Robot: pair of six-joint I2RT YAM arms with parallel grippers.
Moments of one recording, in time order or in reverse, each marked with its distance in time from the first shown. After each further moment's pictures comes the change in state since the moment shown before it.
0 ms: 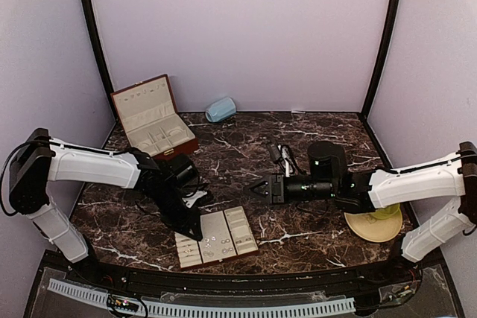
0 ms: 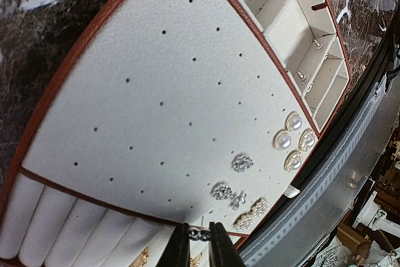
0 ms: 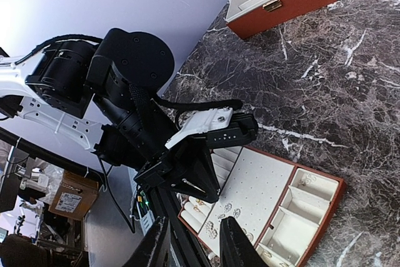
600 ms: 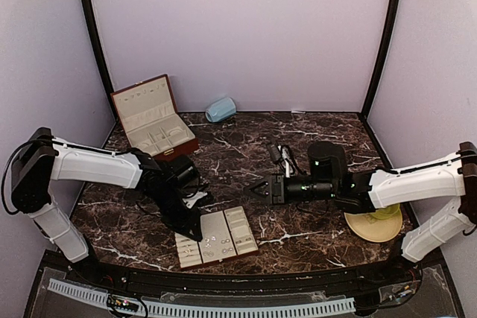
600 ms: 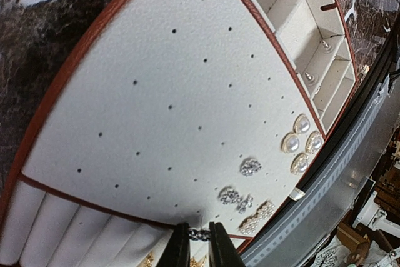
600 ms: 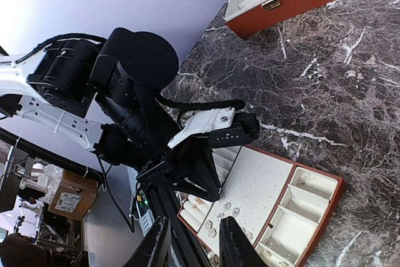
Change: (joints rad) left arm 0.006 0.018 0.000 0.001 0.000 0.004; right arm 0.000 0.000 -0.001 -0.004 0.000 0.000
